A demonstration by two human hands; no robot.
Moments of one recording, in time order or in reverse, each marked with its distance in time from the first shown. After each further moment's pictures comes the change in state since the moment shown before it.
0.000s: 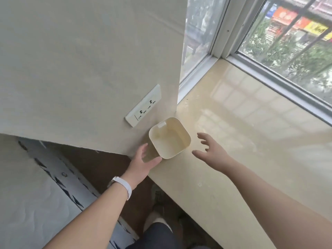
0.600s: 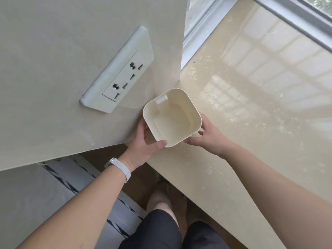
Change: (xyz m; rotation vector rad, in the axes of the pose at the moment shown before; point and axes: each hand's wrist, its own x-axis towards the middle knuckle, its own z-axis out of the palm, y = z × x) left_hand 0.077 -0.028 0.013 -0.097 -0.181 0.191; right_hand 0.067 0.037 0.050 0.288 -0.192 0.016
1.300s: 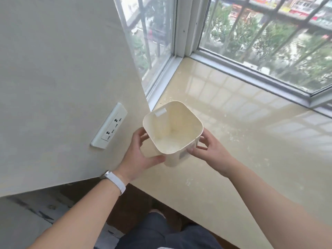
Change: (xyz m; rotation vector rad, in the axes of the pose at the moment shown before) left_hand -0.041 0.140 0.038 0.186 -0.043 0.283; right_hand -0.143 -0.086 -0.059 0.195 0.234 -0.199
